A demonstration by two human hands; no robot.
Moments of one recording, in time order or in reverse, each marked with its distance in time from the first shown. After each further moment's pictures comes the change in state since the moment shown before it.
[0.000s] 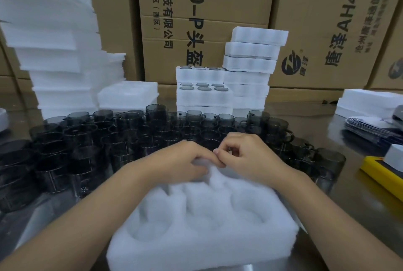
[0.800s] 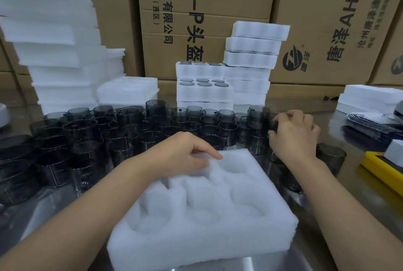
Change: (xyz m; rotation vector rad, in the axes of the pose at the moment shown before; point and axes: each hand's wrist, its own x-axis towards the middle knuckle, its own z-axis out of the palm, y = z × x) left_hand -0.004 -0.002 0.000 -0.098 0.058 -0.067; right_hand -0.001 0.048 -0.033 -0.724 0.289 0.585
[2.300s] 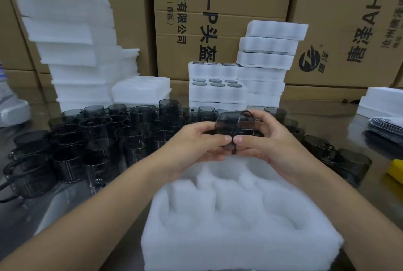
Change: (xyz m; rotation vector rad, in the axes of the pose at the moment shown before) left_hand -0.005 0.018 0.004 -0.886 0.176 -0.061; right_hand -0.033 -0.045 -0.021 1.583 -0.636 -0.098
